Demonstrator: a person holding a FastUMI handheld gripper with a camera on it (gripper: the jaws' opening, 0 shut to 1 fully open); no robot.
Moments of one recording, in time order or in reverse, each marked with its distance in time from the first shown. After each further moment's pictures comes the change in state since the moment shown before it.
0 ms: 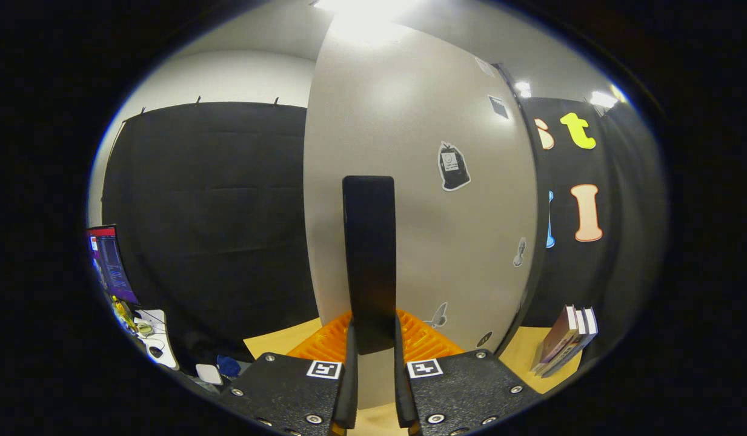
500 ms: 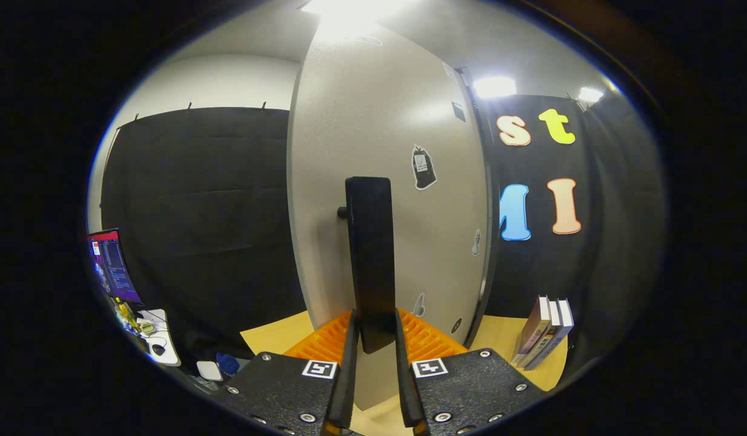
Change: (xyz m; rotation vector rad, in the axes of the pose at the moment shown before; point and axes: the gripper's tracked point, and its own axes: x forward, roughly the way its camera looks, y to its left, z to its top) arm -0.049 -0.028 -0.003 0.027 0.012 -0.063
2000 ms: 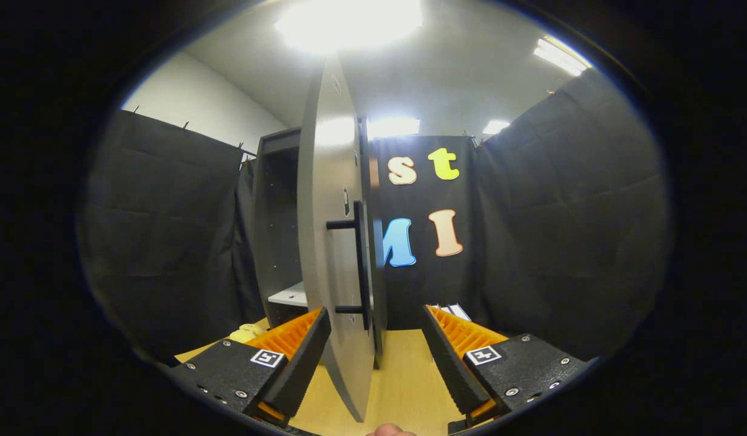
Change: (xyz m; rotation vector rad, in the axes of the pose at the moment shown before) arm -0.092 -0.035 -0.004 0.037 -0.239 -0.555
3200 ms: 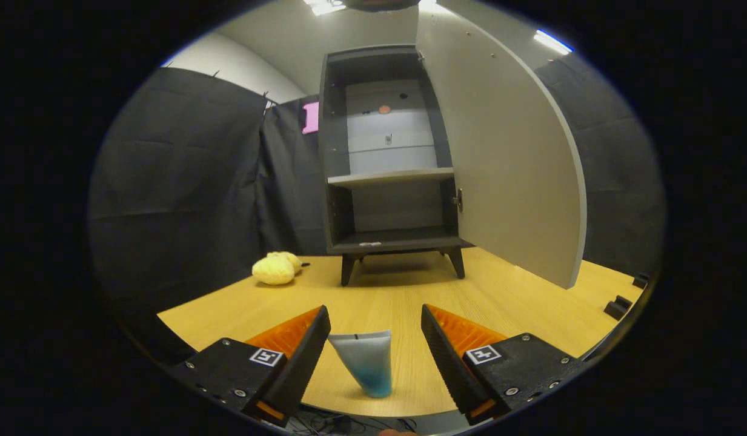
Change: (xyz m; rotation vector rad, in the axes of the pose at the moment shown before) arm 0.007 0.223 -0.357 0.014 0.149 0.022
